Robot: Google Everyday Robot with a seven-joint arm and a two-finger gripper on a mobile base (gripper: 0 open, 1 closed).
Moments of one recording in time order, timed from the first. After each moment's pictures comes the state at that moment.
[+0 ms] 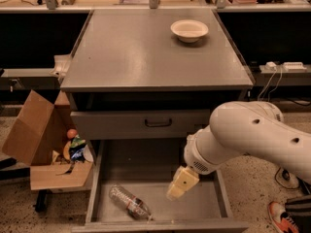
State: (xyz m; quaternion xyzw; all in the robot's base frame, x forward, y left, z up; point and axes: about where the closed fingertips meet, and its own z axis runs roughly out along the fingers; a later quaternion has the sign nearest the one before) arm 0.425 -0.083 0.703 -0.53 0.82 0.10 0.18
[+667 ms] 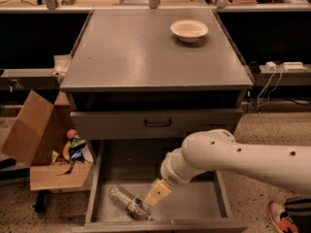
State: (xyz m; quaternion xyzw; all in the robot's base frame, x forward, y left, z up) arm 0.443 -0.023 0.592 -0.50 0.83 0.16 0.19
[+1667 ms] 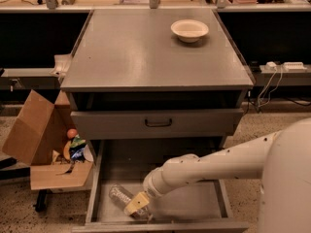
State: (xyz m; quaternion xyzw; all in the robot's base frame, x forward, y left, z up) arm 0.464 0.047 0.452 -0.44 0.85 0.22 0.19
